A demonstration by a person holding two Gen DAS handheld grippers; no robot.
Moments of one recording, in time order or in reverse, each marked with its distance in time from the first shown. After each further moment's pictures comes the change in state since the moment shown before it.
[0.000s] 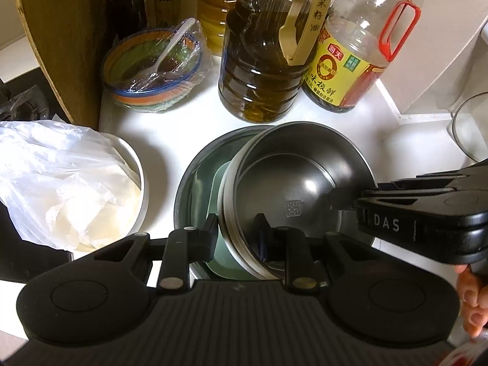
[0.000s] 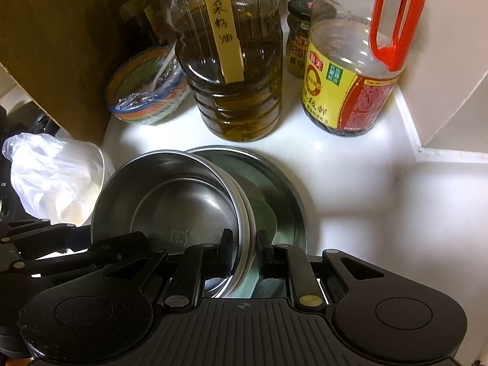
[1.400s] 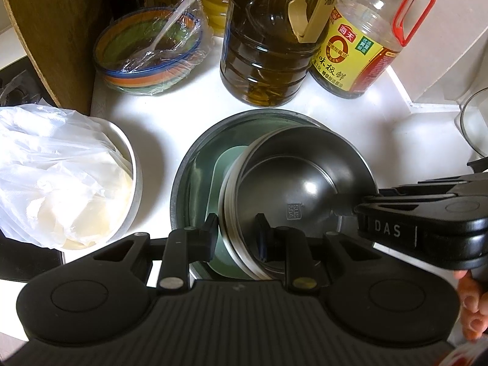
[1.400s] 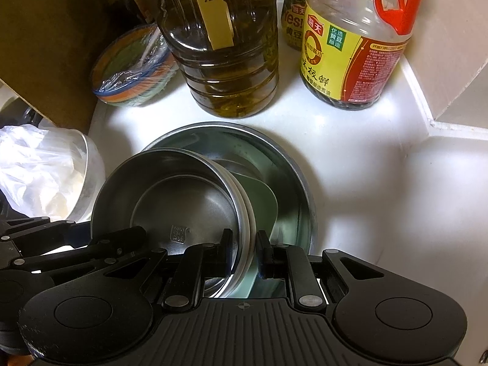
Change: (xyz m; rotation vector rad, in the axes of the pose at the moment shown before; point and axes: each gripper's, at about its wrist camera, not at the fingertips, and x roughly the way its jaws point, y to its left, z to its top) left arm 0.026 0.005 -0.004 -0.003 0.035 -0.022; right arm 0.028 -0.005 -0.003 0.038 0.059 0.001
